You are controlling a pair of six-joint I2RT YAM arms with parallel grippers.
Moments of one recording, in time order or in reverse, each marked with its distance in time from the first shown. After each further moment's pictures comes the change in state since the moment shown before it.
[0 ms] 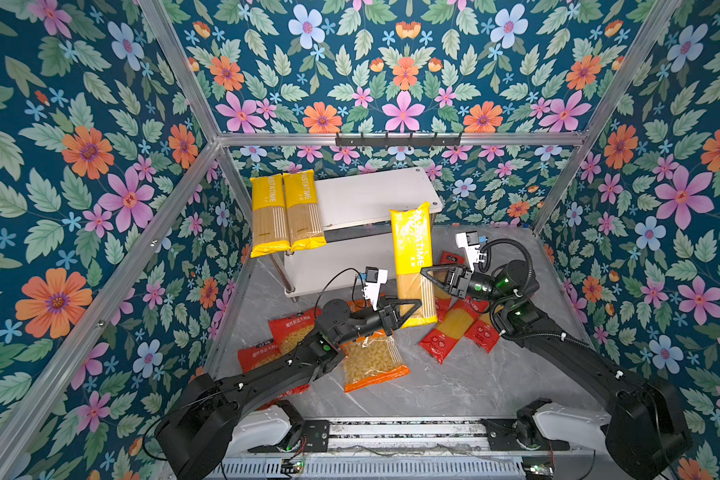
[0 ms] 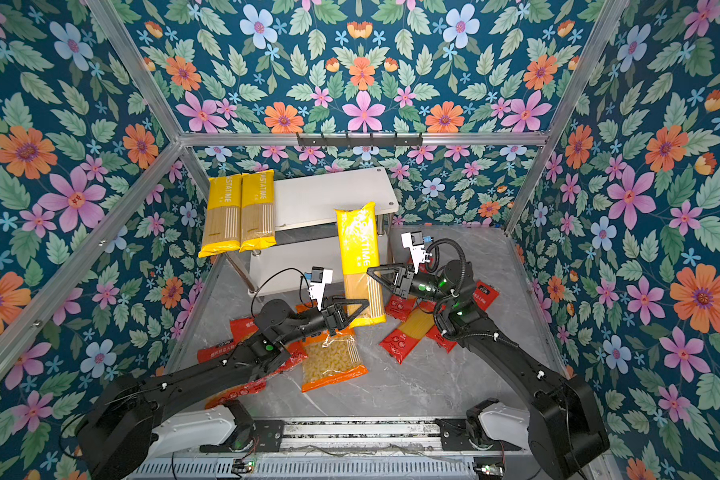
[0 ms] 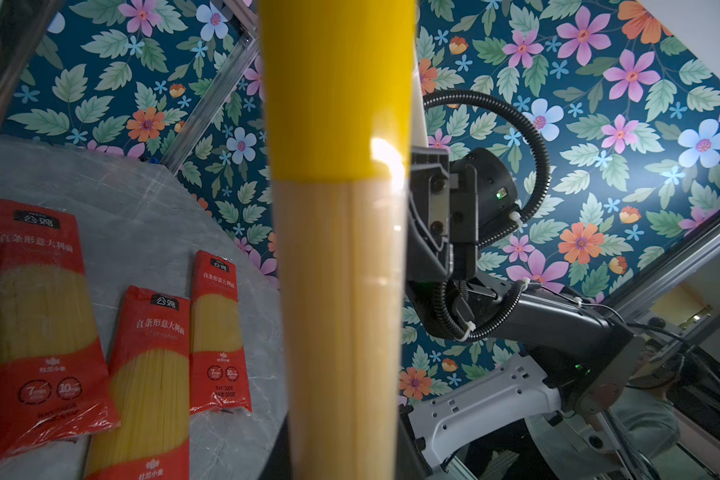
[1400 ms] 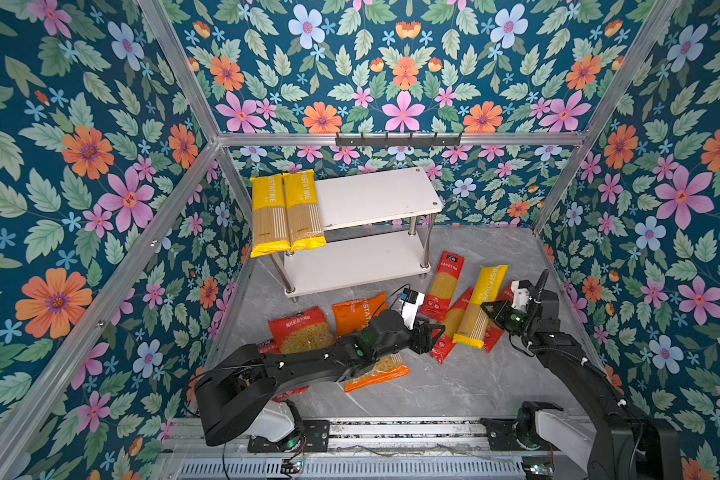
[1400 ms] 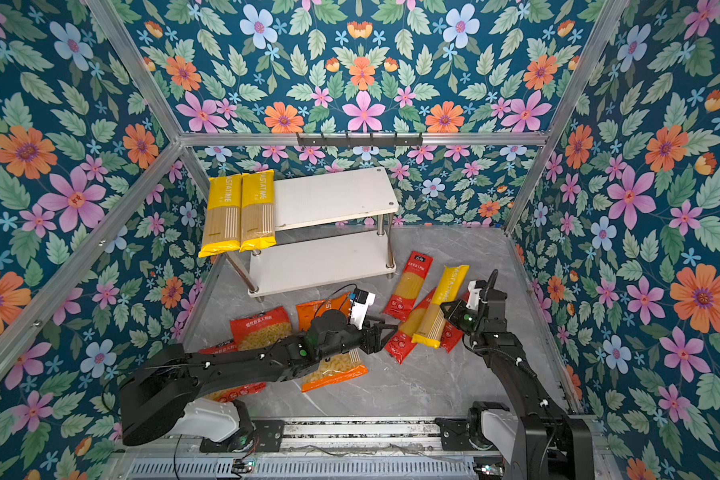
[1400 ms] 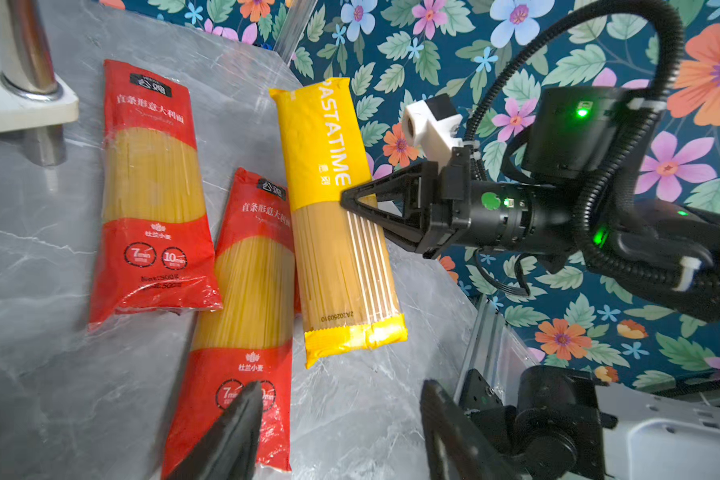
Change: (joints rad) left arm -0.235 0.224 0.095 -0.319 -0.377 0.203; right arm -0.463 -0.187 -0.314 -0.671 0.310 -0.240
